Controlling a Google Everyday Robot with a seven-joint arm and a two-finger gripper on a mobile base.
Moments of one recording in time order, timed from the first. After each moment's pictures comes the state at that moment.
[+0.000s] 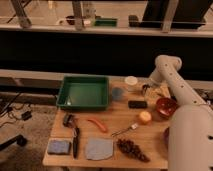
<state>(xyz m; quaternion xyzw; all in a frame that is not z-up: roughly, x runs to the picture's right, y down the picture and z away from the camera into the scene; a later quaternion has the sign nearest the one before) 0.287 0.015 0.921 -0.30 -0.04 0.18 0.94</state>
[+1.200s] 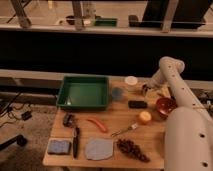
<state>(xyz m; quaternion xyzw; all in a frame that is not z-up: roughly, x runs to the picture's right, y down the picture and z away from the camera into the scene) 0.291 0.026 0.929 -0.32 -0.08 0.20 0.92</state>
